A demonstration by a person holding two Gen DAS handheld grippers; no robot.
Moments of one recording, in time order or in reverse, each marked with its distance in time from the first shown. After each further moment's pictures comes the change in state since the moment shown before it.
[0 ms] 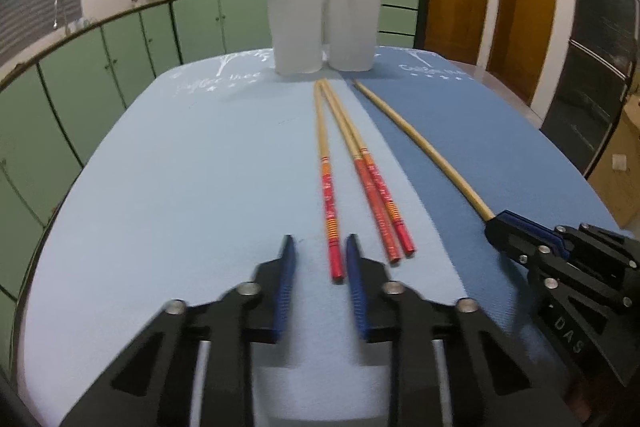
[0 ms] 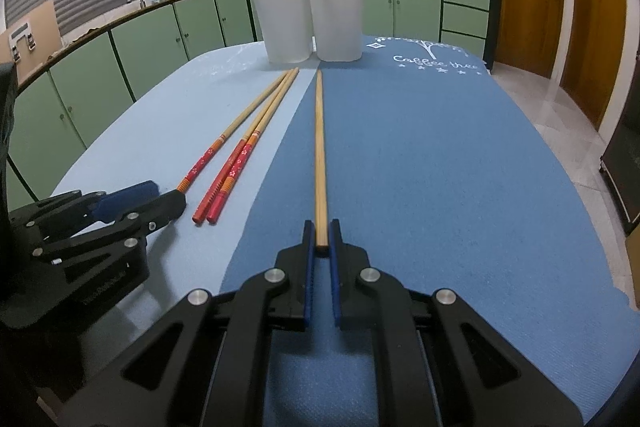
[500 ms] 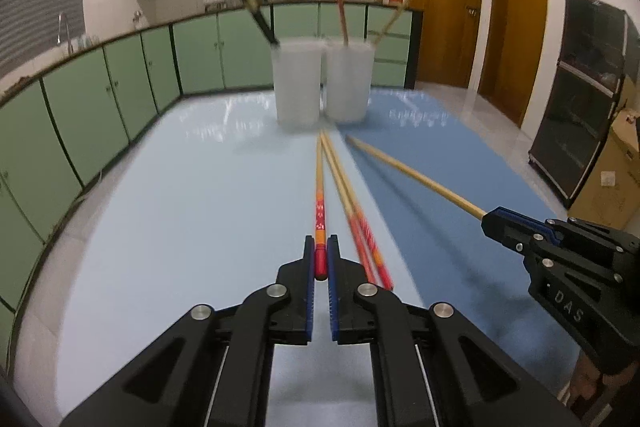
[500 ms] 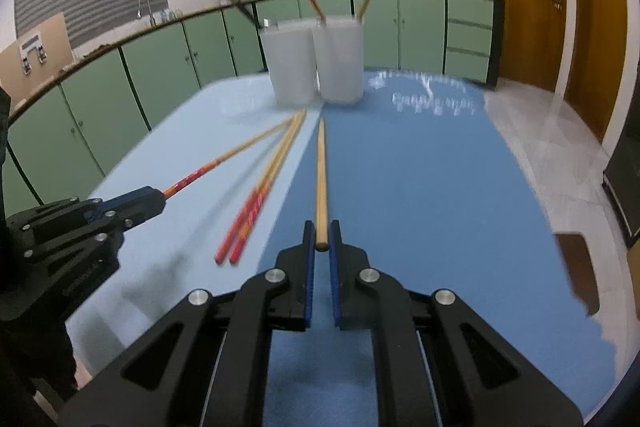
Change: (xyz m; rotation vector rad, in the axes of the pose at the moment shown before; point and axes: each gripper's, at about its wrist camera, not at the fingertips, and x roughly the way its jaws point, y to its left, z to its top) left arm -0.054 0.009 0.031 -0.004 -0.111 -0.007; right arm -0.043 -0.008 0.038 -0.014 -0.093 0.031
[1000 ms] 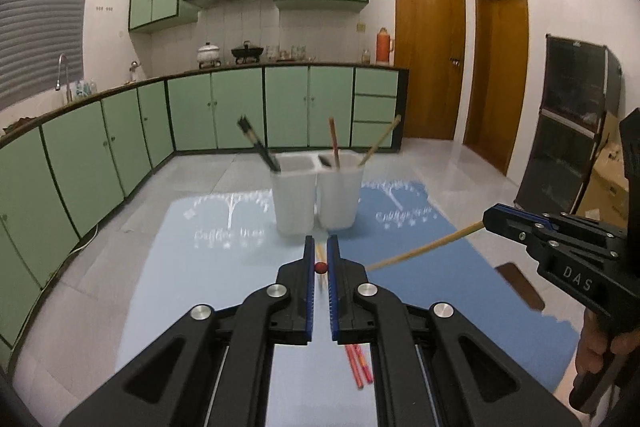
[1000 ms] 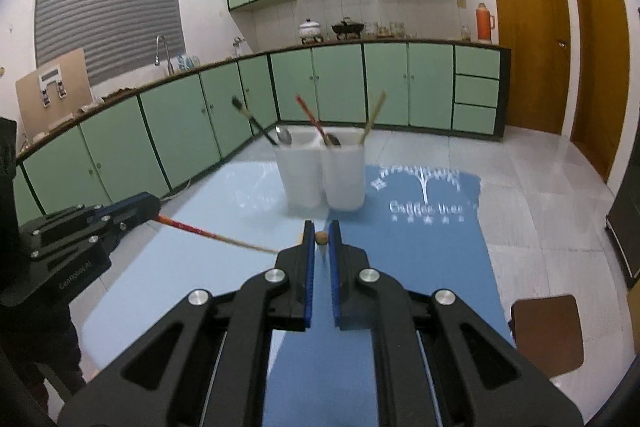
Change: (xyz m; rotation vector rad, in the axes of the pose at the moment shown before) left arm -0.057 0.010 0.088 0.009 -0.195 -0.050; right arm -0.054 -0.015 0.100 -0.009 -0.145 0.068
